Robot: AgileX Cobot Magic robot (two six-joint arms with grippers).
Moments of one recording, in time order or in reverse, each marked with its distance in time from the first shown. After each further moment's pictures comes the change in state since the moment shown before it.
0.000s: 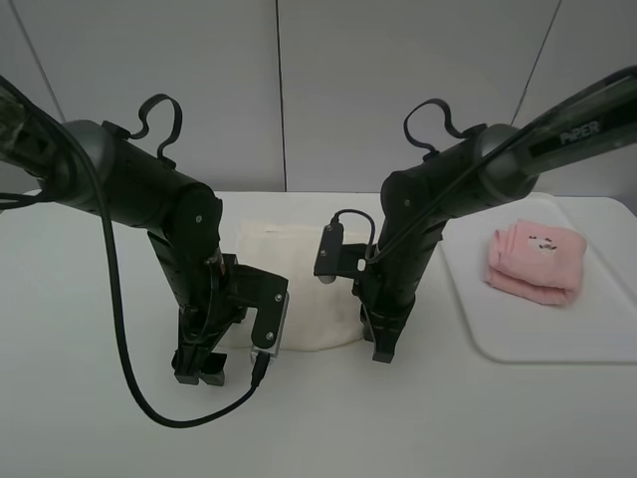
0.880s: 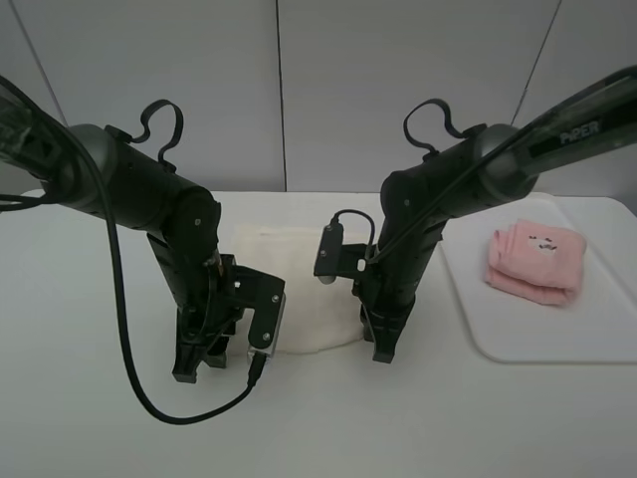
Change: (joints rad) left arm 0.013 0.014 0.000 0.022 -0.015 0.000; right arm 0.000 0.000 0.000 -0.001 0.002 0.000
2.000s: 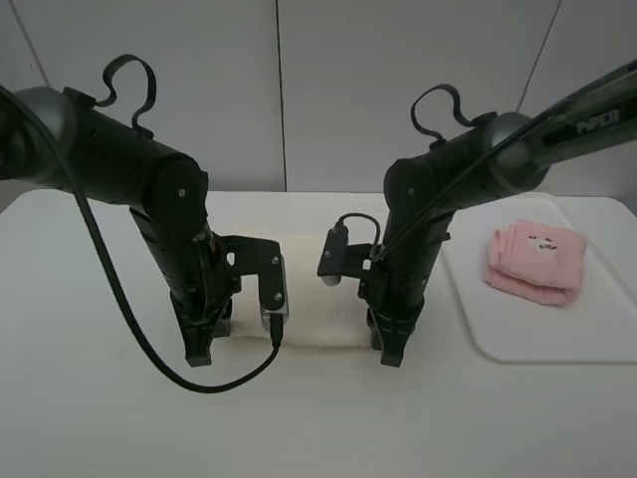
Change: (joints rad) left arm 0.000 -0.131 0.000 -0.003 0.070 -0.264; right arm 0.000 -0.039 0.000 0.032 0.122 0.000
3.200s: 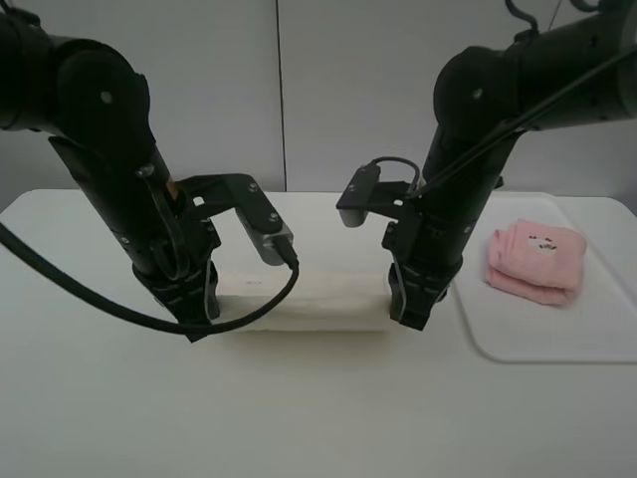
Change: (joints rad) left arm -0.024 -0.255 0.001 -0.124 0.239 -0.294; right arm 0.000 -0.266 0.000 0.066 0.238 0.124
